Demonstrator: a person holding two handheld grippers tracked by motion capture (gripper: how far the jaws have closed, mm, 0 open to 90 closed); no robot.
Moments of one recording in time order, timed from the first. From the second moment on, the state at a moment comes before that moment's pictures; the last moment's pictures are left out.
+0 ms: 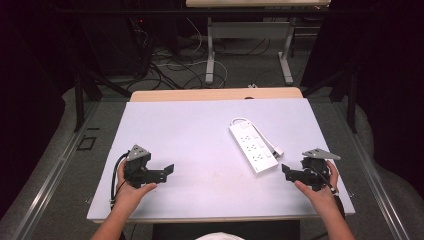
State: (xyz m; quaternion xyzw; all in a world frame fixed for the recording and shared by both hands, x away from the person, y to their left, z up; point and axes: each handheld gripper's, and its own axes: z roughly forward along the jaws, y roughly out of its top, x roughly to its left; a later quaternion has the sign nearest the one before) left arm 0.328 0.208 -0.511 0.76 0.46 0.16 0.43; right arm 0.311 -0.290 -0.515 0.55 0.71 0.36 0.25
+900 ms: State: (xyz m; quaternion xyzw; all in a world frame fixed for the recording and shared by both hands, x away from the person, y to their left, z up) left arm 0.326 0.201 -0.515 0.77 0.44 0.15 0.43; right arm 0.335 -0.262 -0.495 0.51 0.77 0.33 0.22
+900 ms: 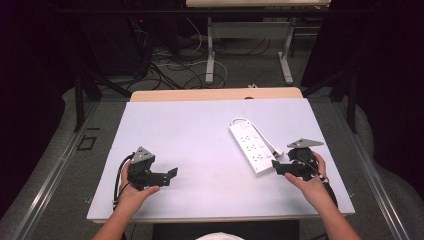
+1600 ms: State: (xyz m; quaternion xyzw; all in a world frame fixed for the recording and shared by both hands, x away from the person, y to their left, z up) left arm 0.326 0.203 -0.515 0.77 0.45 0.15 0.43; right arm 0.365 -0.257 -0.477 0.51 0.79 0.29 0.18
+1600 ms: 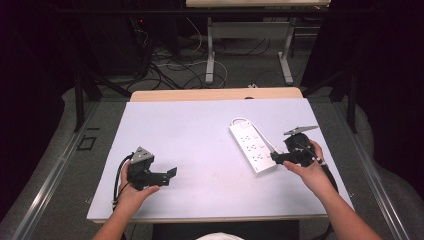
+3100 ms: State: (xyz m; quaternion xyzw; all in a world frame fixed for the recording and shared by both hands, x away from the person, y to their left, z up) left arm 0.327 0.203 -0.517 0.77 0.45 0.15 0.43; right arm 0.415 -0.250 -0.480 0.59 0.76 0.25 0.05
